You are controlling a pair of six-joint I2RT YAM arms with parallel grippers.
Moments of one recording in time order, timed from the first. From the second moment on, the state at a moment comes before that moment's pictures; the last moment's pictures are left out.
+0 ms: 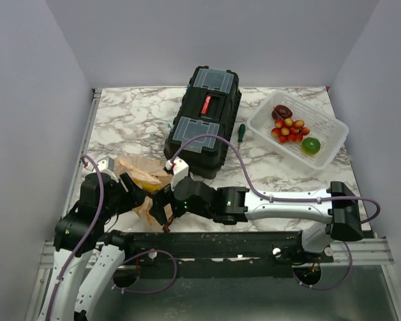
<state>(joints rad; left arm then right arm) -0.26 0.46 0.83 -1.08 0.03 -0.65 1.37 1.60 1.31 -0.21 0.30 0.57</state>
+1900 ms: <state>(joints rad) -0.26 0.36 0.85 -0.69 0.23 -0.20 1.41 1.47 0.93 0.38 0.30 0.23</state>
